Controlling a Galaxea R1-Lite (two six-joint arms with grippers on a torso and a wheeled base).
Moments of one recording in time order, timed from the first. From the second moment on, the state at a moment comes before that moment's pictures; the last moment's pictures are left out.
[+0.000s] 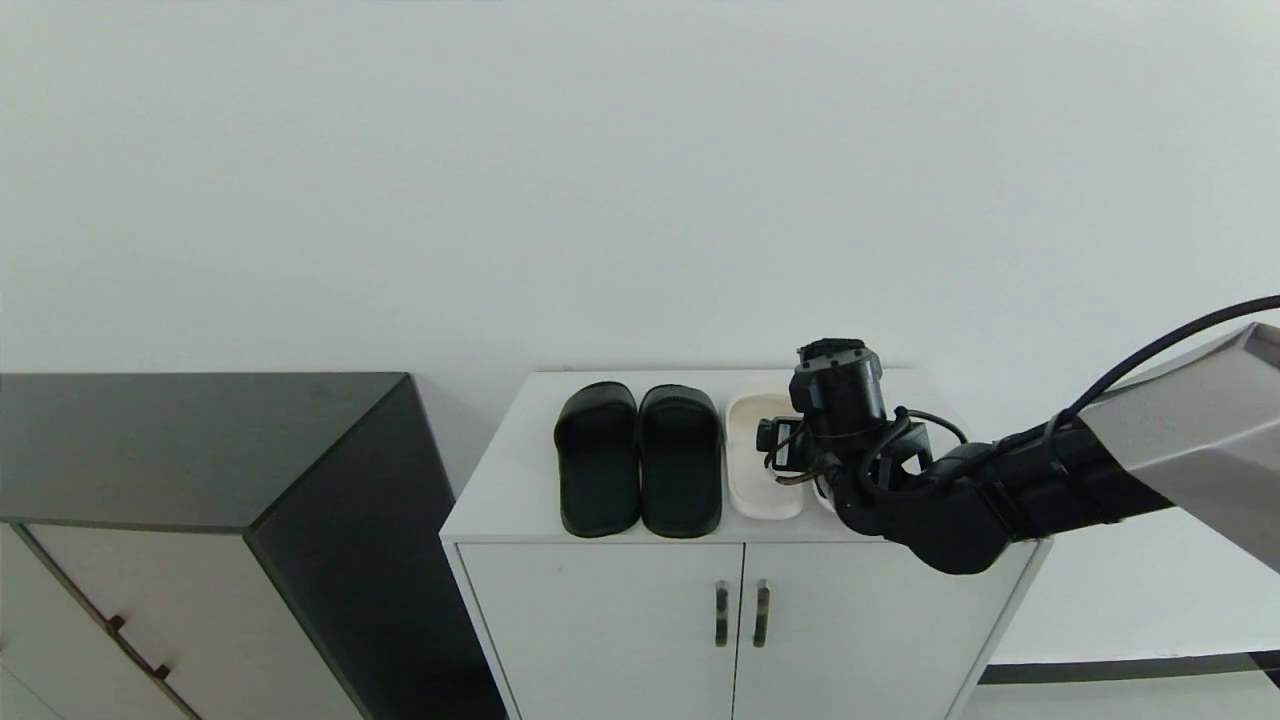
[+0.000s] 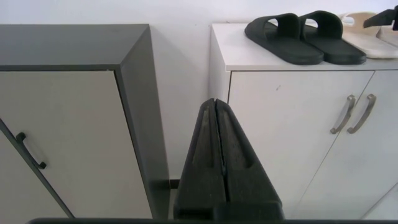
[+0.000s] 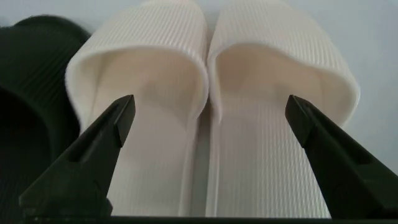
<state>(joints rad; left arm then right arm) 0.00 0.00 0.00 0.00 0.01 -0.01 0.64 2.12 -1.23 -0.50 -0.63 0.31</state>
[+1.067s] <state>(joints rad) 0.00 0.00 0.00 0.00 0.01 -0.01 0.58 2.23 -1.34 -0.61 -0.63 0.19</state>
